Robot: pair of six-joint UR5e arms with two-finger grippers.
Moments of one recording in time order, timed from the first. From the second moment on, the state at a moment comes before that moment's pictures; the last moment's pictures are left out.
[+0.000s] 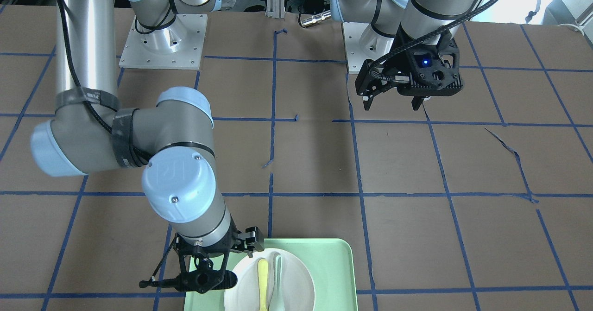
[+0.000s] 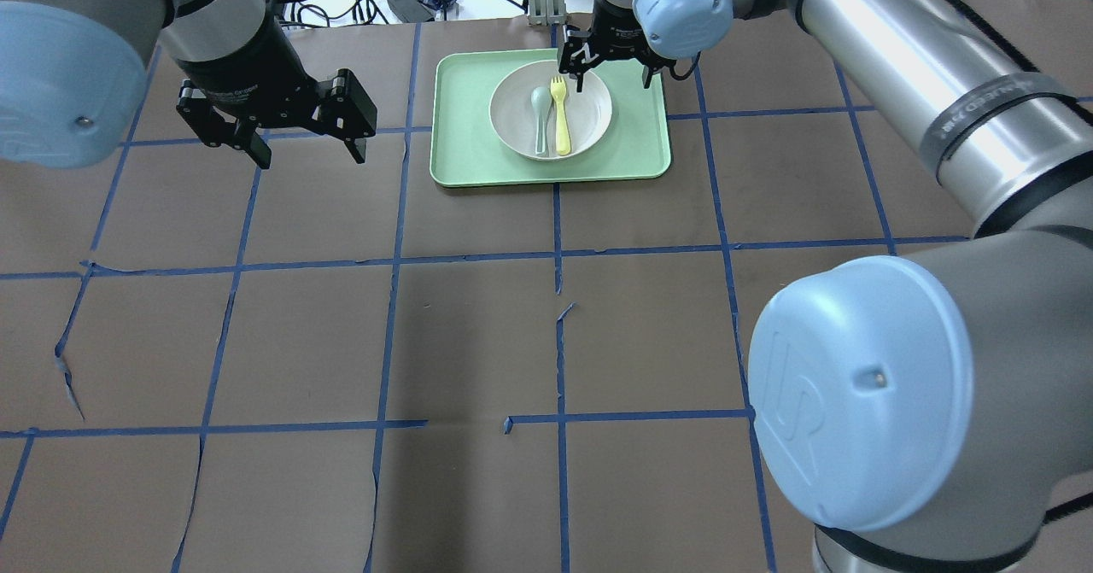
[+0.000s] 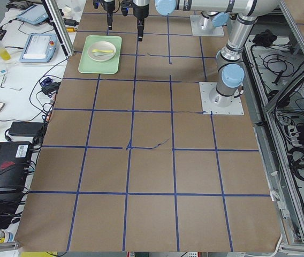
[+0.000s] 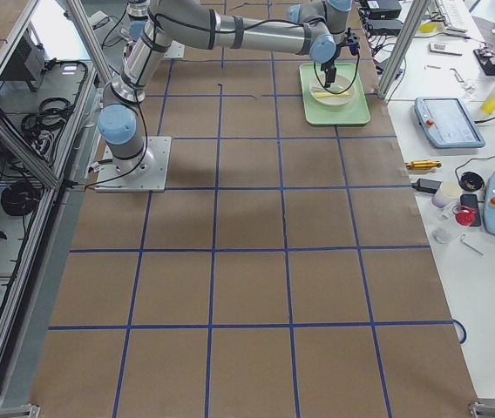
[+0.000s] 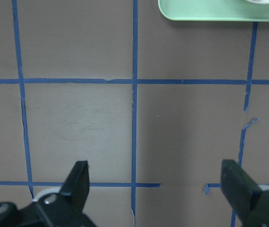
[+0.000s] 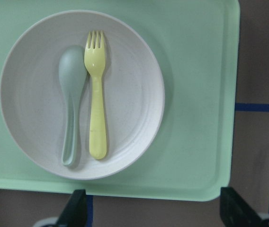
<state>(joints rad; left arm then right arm) -1.62 -1.59 -1.57 -1.51 1.58 -0.07 1.77 -0.86 1.09 -1.90 -1.51 0.16</state>
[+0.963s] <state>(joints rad) -1.62 -1.59 -1.57 -1.51 1.58 -0.07 1.82 -0.68 0.97 -1.91 -1.56 0.33</state>
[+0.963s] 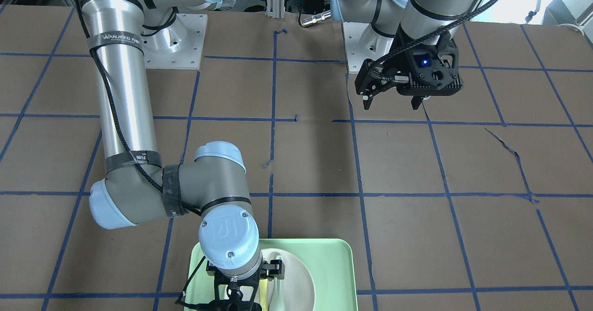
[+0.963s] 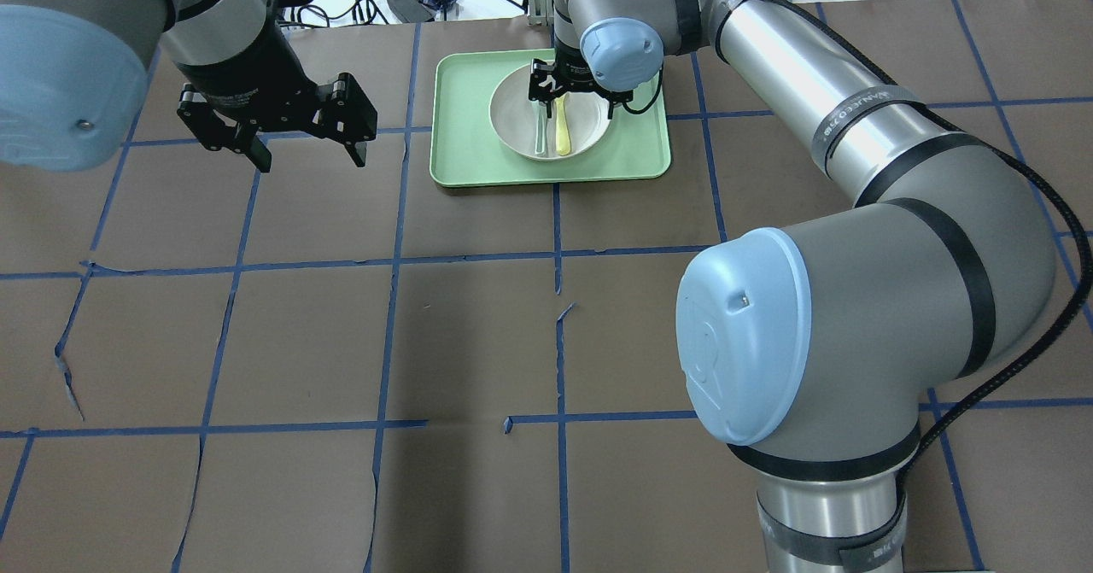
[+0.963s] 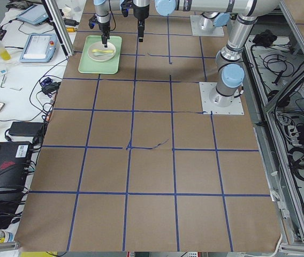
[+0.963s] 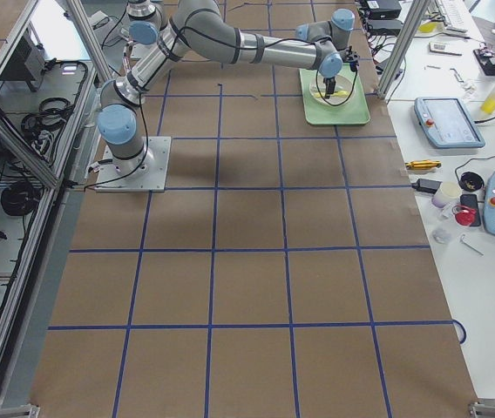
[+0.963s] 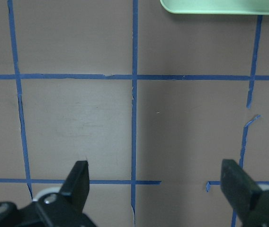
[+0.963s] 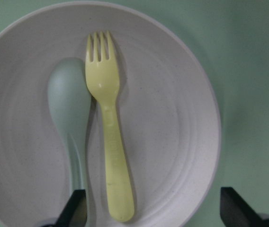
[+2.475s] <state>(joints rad) -1.62 -1.59 -1.57 -1.51 1.58 -0.07 1.84 -0.63 0.95 -1.98 -1.55 0.36</state>
